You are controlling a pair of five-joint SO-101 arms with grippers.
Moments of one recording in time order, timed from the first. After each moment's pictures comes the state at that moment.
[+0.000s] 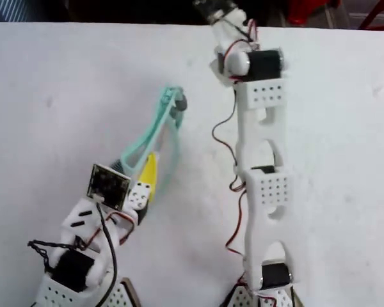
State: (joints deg) left arm 18.2 -103.5 86.0 42.5 0.0; right arm -11.4 48.2 -92.9 97.3 30.8
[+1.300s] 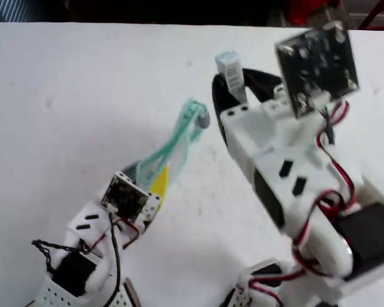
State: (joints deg) left arm 24.2 -104.6 85.9 45.7 -6.3; right arm -26.0 -26.4 -43.9 97.4 6.7
